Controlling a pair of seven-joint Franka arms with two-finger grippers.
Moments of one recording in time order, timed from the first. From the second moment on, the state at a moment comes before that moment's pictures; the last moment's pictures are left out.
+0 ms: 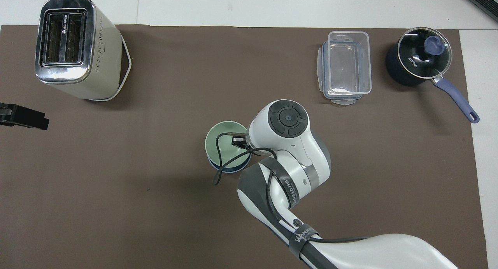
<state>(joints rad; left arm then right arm) -0.09 -0.01 0.04 -1.52 0.00 1.49 0.14 0.35 0.35 0.25 -1.80 0.09 2.18 0.69</state>
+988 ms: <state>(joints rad) -0.09 -0.01 0.04 -1.52 0.00 1.49 0.14 0.37 0.34 0.25 -1.83 0.09 2.14 0.69</state>
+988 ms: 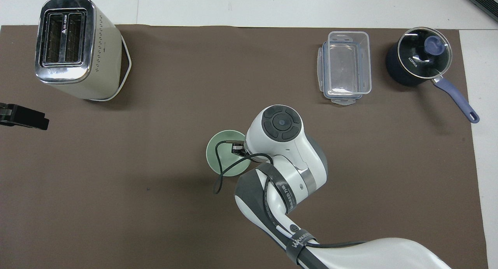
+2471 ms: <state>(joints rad) -0.09 -0.01 0.04 -1.52 0.00 1.49 0.14 0.14 0.15 0.23 -1.80 -0.05 2.11 0.59</state>
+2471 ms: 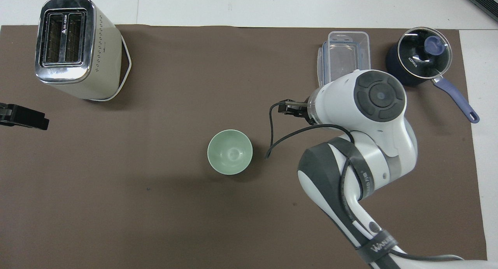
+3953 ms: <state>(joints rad) -0.09 -0.01 0.04 -1.52 0.00 1.49 0.14 0.00 -0.11 -0.05 -1.68 -0.05 1.64 0.08</state>
